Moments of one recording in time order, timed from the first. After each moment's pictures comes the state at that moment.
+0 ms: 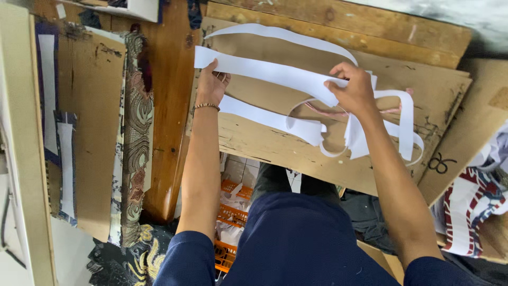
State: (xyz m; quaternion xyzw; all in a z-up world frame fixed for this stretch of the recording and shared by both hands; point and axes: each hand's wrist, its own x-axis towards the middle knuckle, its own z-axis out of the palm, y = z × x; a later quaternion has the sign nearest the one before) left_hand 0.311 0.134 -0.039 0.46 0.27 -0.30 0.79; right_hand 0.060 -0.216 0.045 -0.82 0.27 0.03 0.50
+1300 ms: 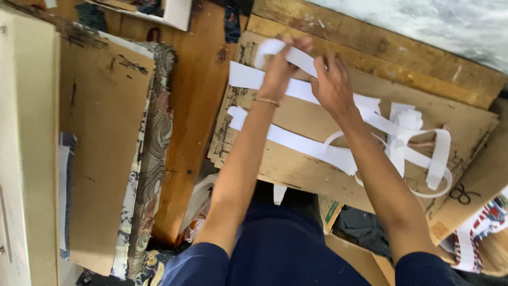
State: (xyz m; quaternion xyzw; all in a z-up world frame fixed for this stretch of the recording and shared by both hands) left_hand 0.355 0.018 -0.065 0.38 0.09 -0.42 0.82; right_hand 0.235 -0.108 0.013 -0.97 0.04 -0.09 0.22
